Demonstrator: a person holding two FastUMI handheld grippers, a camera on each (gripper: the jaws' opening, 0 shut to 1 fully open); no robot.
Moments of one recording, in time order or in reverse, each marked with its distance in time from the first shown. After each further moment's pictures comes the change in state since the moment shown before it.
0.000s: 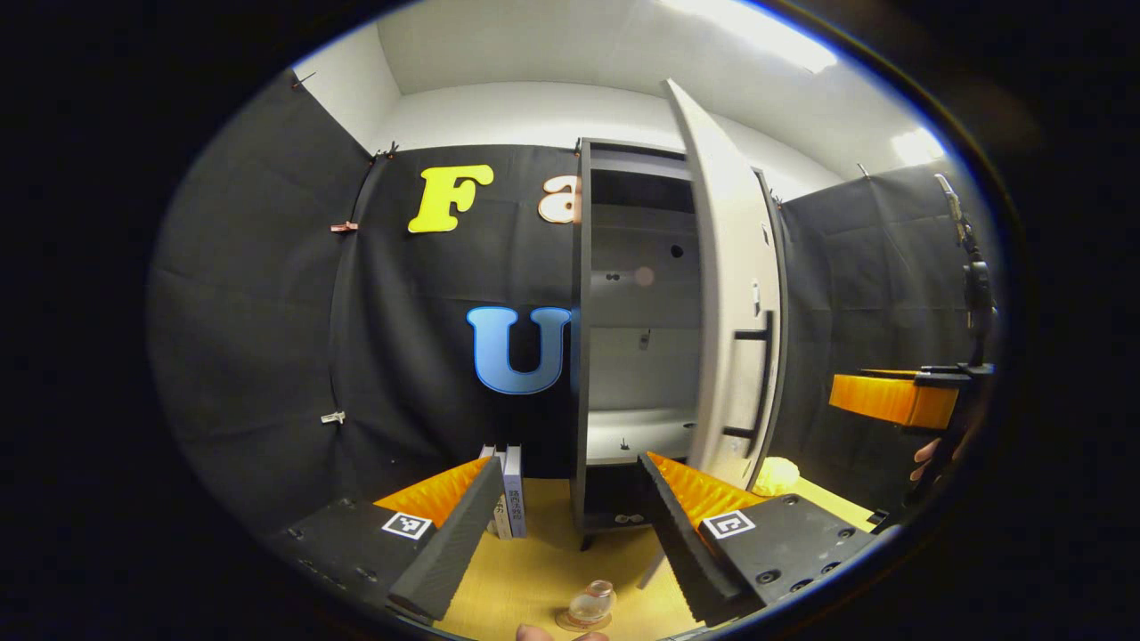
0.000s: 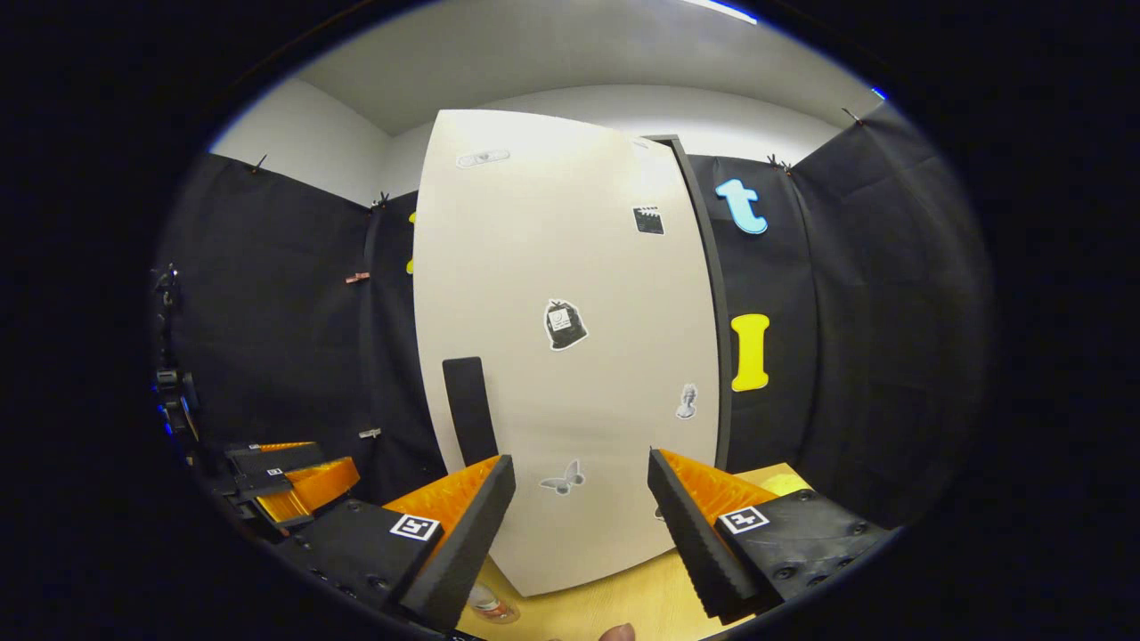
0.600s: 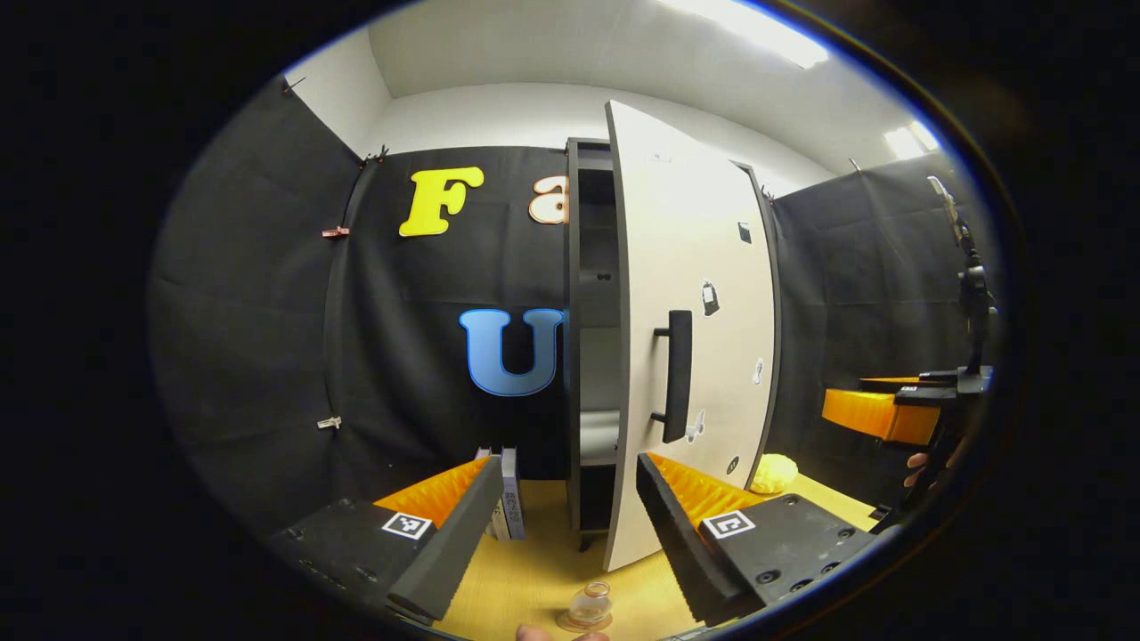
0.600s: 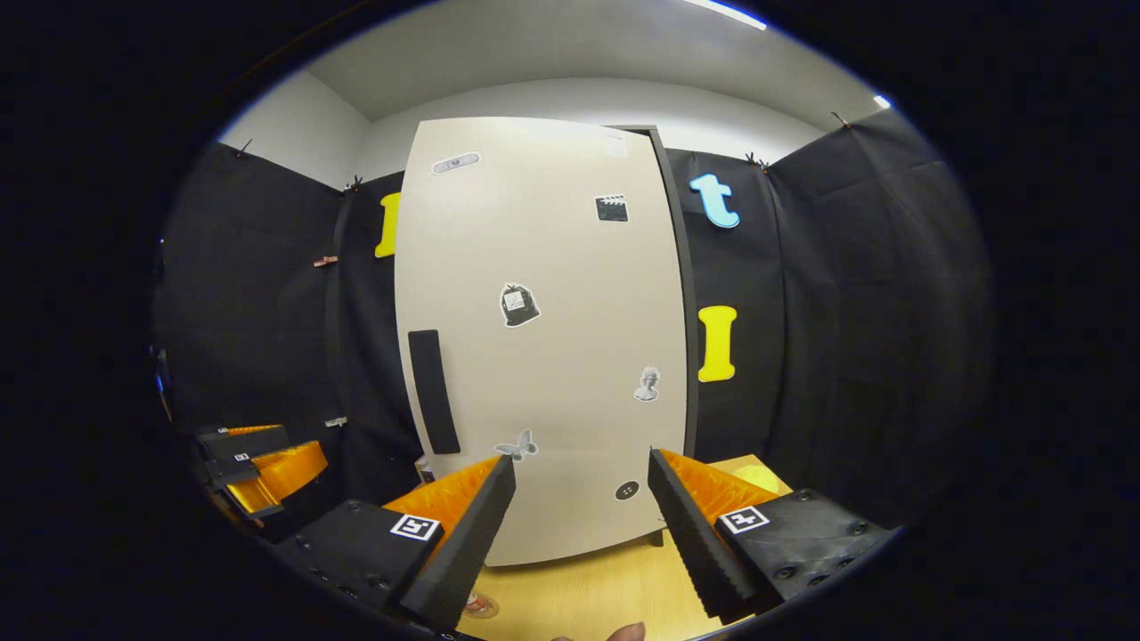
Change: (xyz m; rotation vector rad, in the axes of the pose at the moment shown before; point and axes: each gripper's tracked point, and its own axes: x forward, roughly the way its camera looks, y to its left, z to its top) left arm 0.005 -0.008 0.001 0.022 -0.001 -0.014; right arm 0.000 -0.021 -0.017 -0.046 0.032 -0.118
